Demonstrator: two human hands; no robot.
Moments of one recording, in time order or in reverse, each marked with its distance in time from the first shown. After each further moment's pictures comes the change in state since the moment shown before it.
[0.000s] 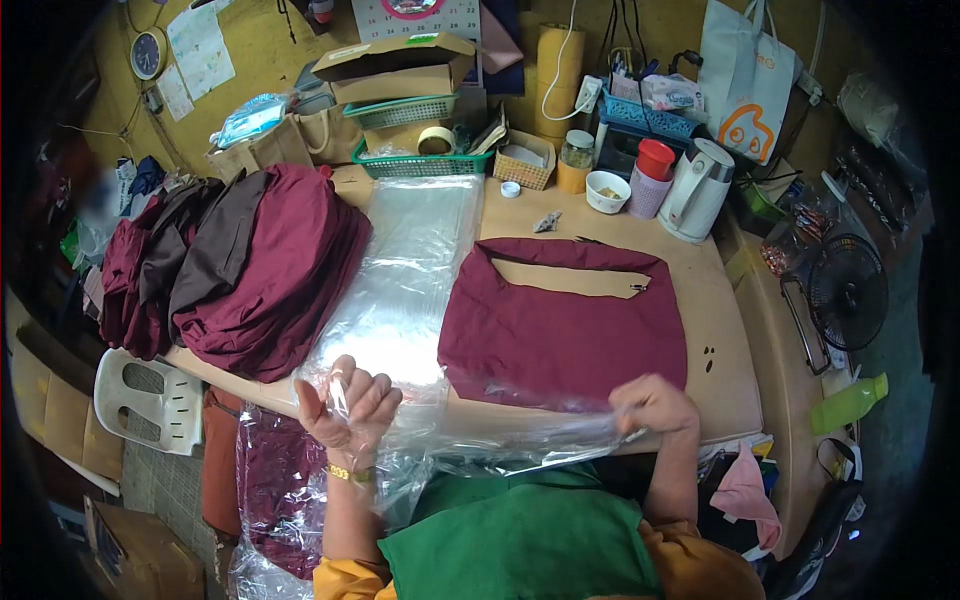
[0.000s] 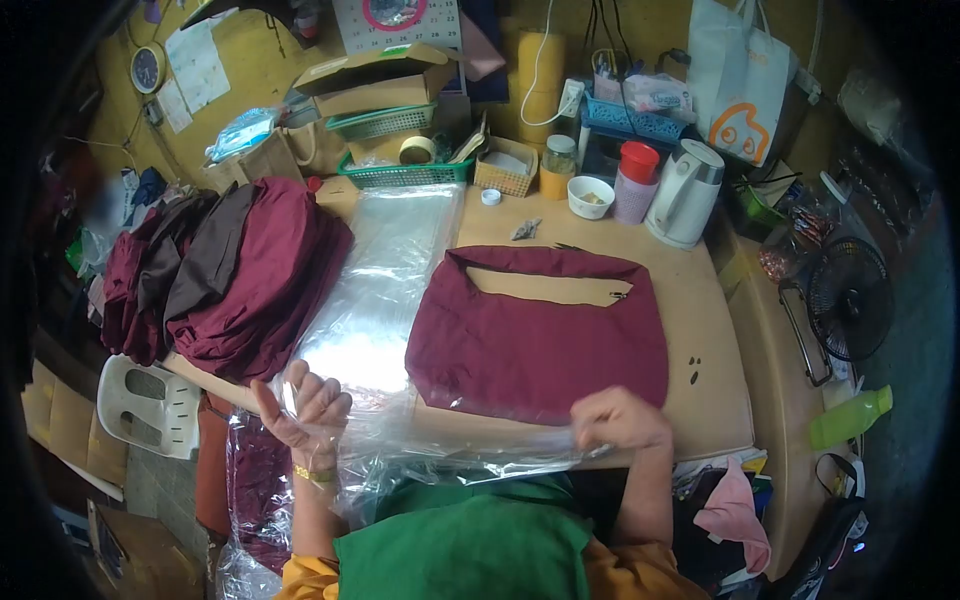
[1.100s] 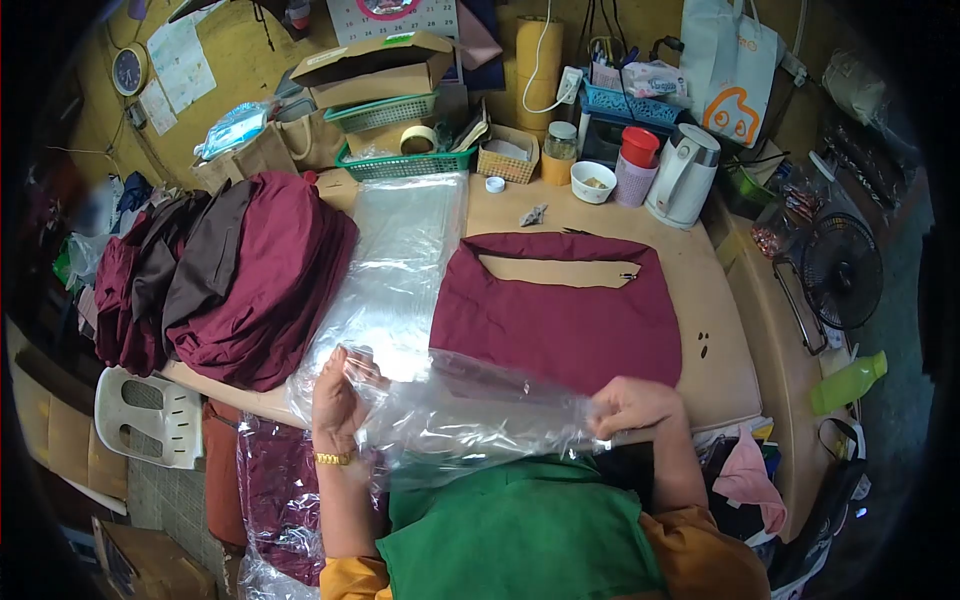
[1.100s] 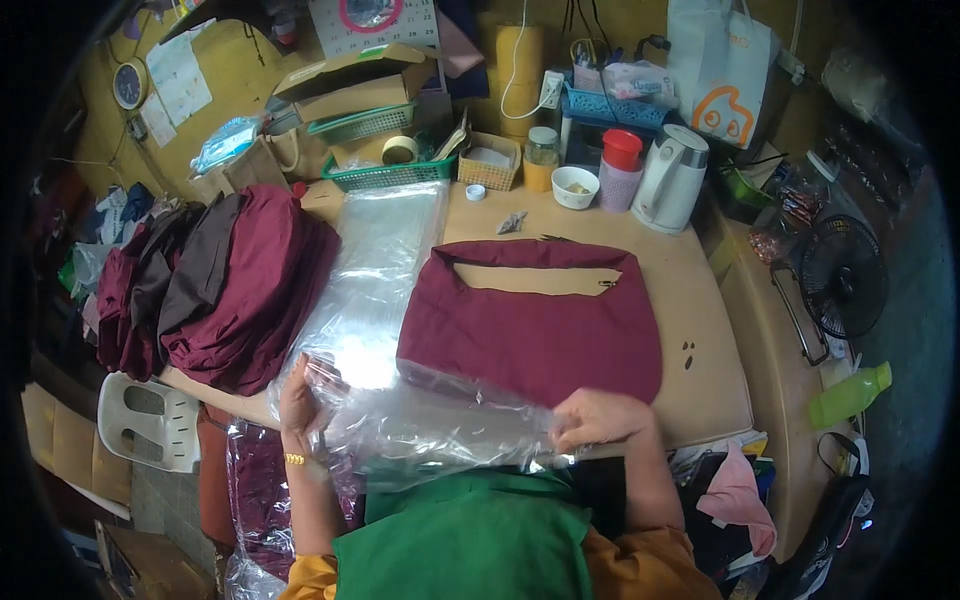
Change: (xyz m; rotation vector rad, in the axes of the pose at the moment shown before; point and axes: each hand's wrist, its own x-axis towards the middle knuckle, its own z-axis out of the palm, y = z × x) left_hand 0.010 0.015 -0.023 0.660 0.658 0.040; right_hand 0.020 -0.011 0.013 -0.187 -0.225 0.388
